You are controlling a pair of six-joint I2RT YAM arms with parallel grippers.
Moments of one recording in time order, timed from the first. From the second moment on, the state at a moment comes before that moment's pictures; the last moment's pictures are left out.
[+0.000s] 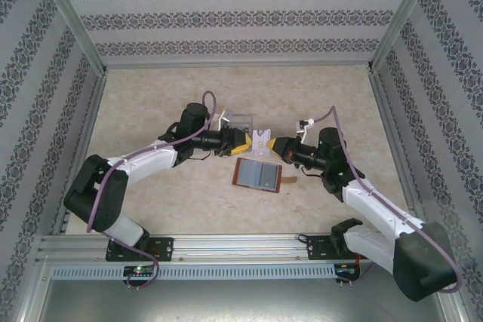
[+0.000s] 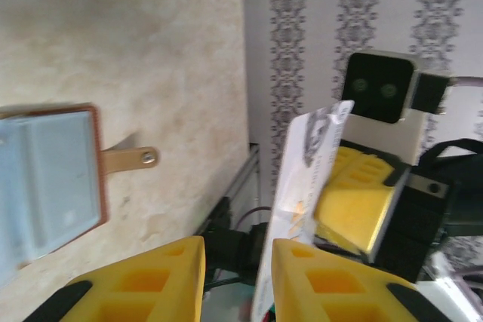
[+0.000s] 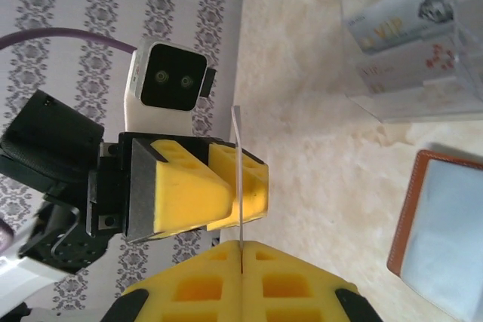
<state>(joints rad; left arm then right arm) -0.51 1.55 0.88 0.23 0.88 -1.11 0.36 1.00 0.46 0.25 -0.70 1.12</state>
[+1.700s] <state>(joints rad) -0.53 1.62 0.92 0.54 0.97 -1.26 0.34 0.85 0.51 0.11 -0.63 1.10</state>
